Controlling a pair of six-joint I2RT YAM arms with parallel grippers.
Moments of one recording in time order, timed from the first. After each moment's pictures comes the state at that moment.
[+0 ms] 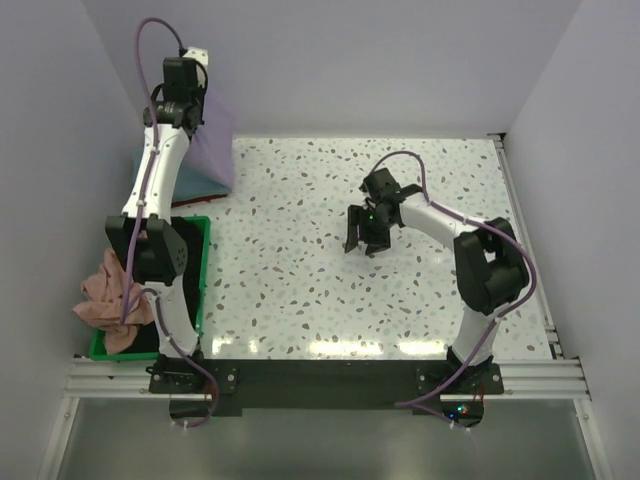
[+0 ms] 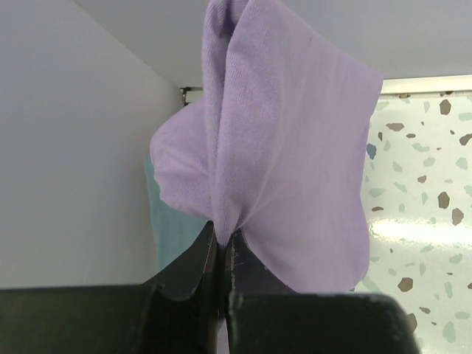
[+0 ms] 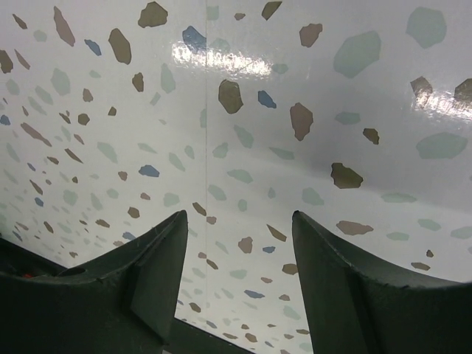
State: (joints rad) left arm -0.06 2.03 2.19 -0.68 -0.36 0.20; right arm 0.46 1.84 1.30 -0.66 -0.23 0.48
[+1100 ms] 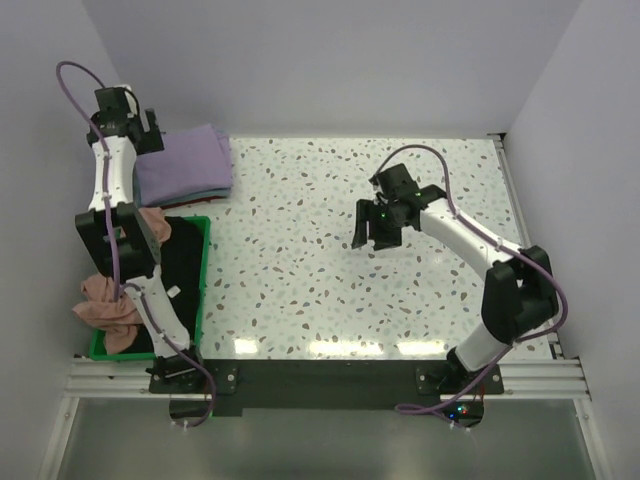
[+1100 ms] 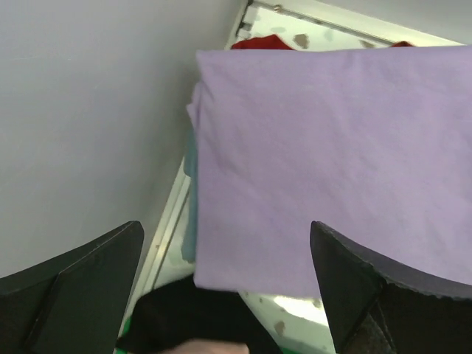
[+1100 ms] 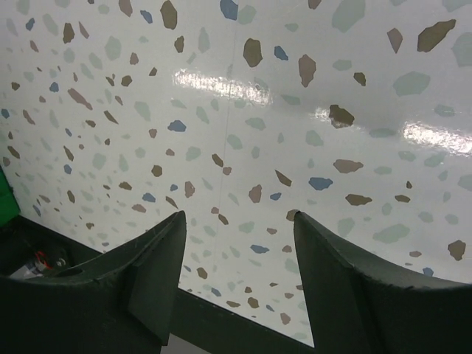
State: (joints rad) left arm 0.30 2.11 2.05 -0.65 -0.15 0.01; right arm 0.46 1.62 1.26 -0.73 -0.21 0.47
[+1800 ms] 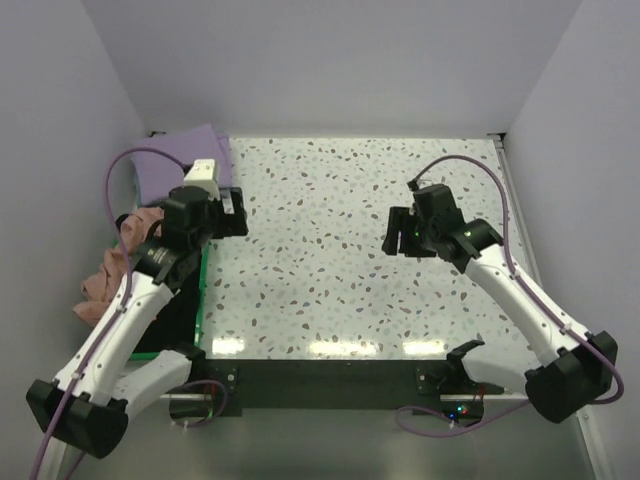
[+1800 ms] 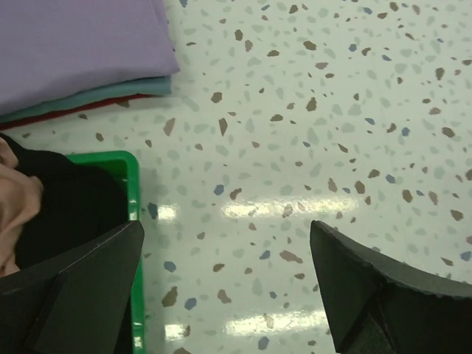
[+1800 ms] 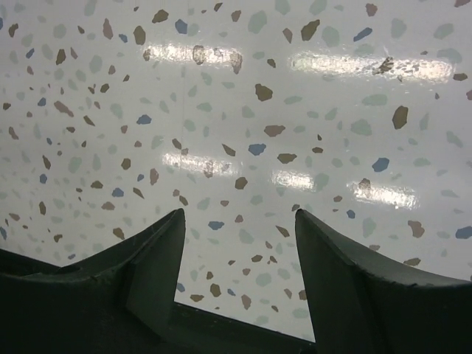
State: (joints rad) left arm -0.31 1.04 1.02 -0.50 -0.23 -0.22; right arm 0.46 1.20 1.09 -0.77 0.01 0.46
